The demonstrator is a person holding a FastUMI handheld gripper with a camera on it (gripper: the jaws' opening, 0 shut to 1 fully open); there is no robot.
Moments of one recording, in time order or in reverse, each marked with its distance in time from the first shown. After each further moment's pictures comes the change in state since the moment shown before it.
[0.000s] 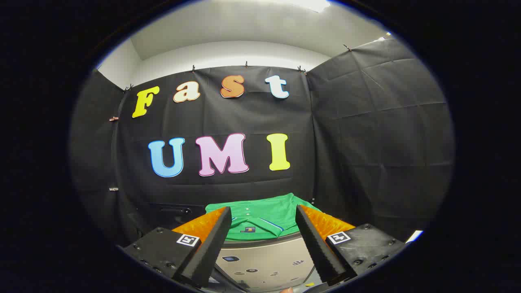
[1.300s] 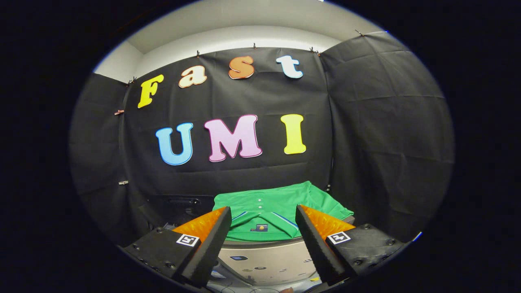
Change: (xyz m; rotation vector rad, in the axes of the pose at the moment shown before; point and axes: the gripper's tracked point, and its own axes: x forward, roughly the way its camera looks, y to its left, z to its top) arm 0.064 0.025 -0.030 0.021 0.206 0.114
